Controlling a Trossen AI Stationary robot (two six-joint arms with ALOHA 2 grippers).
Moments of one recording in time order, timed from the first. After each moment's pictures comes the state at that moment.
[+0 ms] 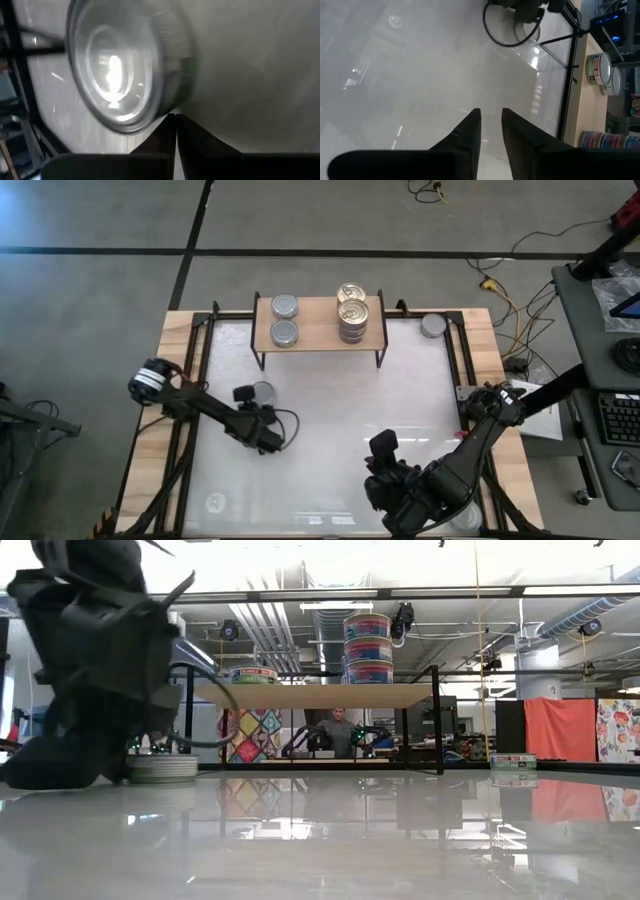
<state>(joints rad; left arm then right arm) -0.37 1.78 0.83 -0.94 -0.57 -0.61 0.75 1.98 2.08 -1.47 0.67 0.22</state>
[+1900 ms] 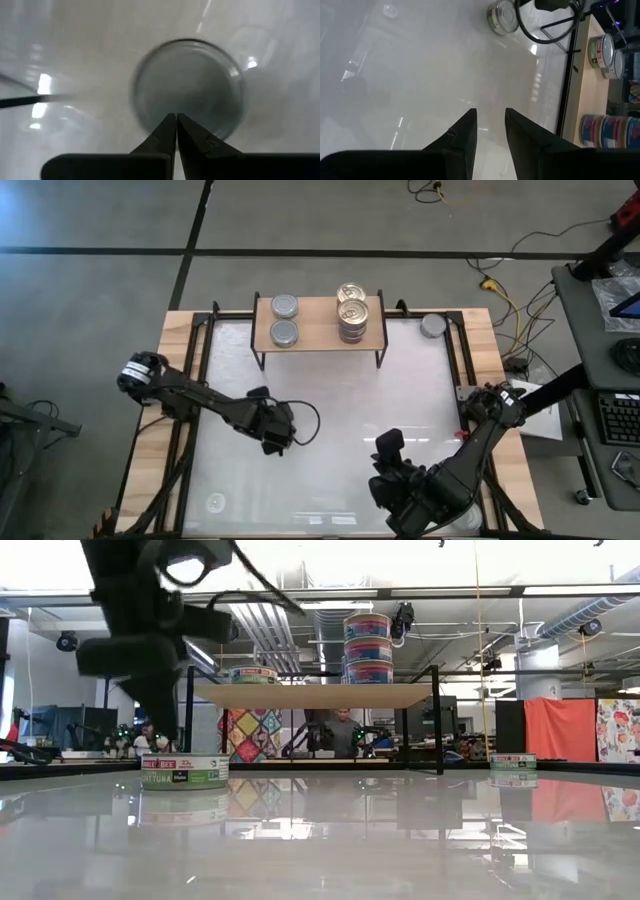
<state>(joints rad) -0.33 1.66 1.04 -0.88 -0.40 -0.62 0.77 1.98 2.05 -1.55 0.67 0.32</state>
